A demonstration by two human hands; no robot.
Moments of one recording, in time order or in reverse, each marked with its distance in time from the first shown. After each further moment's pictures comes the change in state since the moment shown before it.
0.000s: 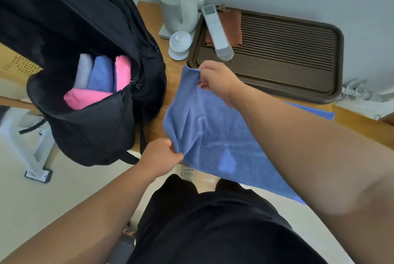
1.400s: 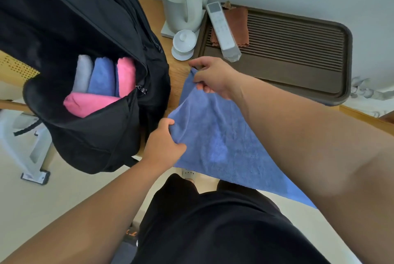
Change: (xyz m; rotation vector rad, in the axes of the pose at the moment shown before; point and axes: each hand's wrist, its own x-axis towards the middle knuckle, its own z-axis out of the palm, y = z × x) left_hand 0.030 0.002 -0.021 -0.054 0.148 0.142; right_hand 0.041 -0.012 0.018 -0.054 -0.048 0.156
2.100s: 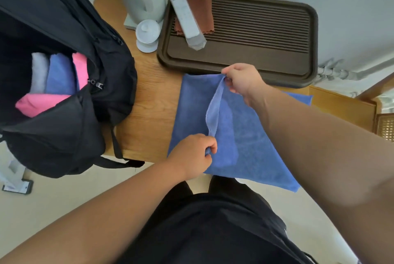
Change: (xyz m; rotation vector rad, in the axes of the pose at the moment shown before) left_hand -0.033 0.073 0.096 0.190 -0.420 0.503; right_hand -0.041 0.106 -0.102 0.156 0.424 0.147
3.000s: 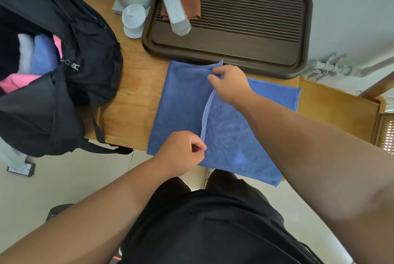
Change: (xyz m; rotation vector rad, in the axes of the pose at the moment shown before) left_hand -0.003 0.039 0.040 -0.098 0.100 -0.227; right_hand -0.020 0.040 -0.028 -0.412 -0.073 -0.301
